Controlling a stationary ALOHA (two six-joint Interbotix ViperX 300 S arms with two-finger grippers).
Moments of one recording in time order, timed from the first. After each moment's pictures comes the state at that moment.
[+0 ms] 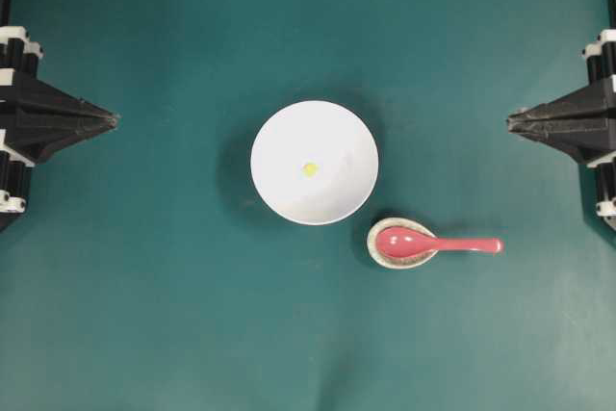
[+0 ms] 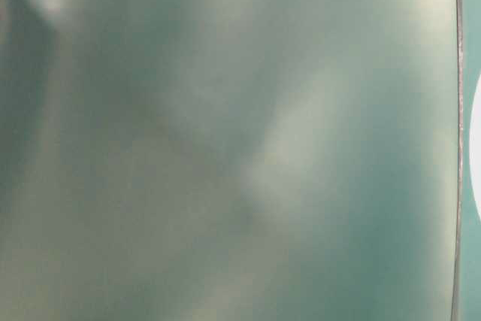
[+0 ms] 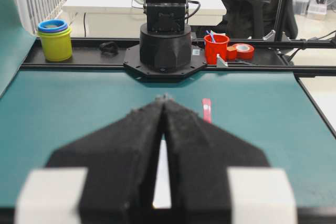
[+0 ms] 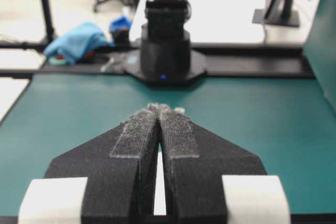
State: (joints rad) left arm 0.00 -0.96 1.18 0.00 -0.29 0.00; right arm 0.00 -0.96 1.17 0.00 -0.29 0.00
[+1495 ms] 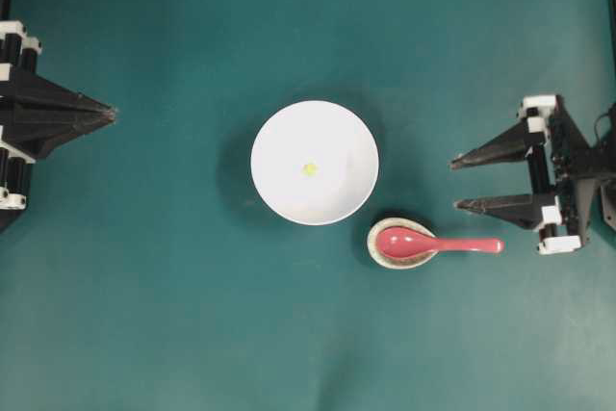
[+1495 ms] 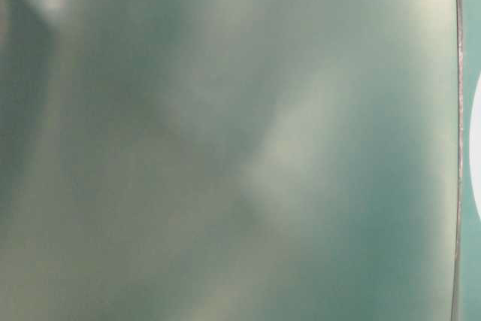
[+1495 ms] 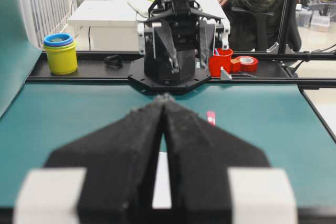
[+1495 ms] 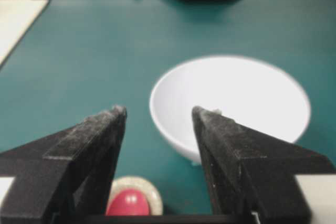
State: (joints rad) left arm 0.01 -0.96 1.18 0.01 -0.33 0.00; right arm 0.13 -0.50 1.33 0.10 -0.76 0.01
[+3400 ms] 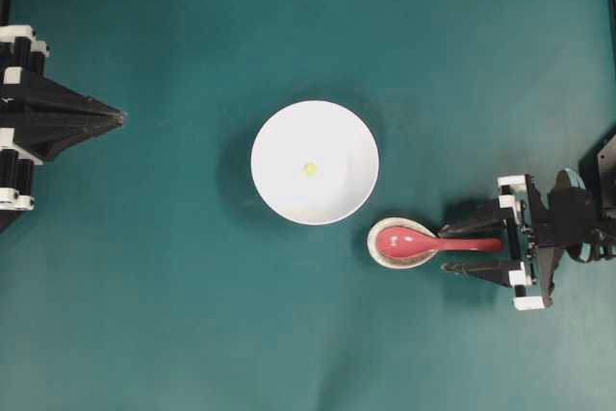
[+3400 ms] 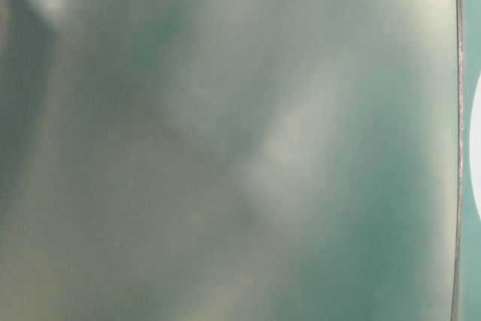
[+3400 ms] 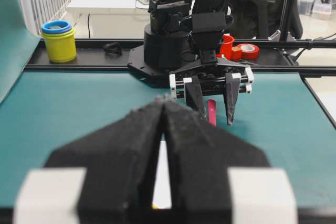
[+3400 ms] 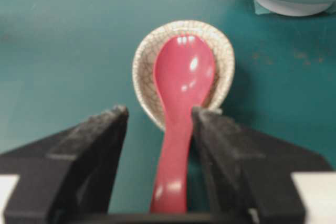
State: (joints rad) left arm 0.01 -0.93 1.18 0.01 -0.33 0.00; right arm 0.57 0.23 1.33 0.52 -1.29 0.13
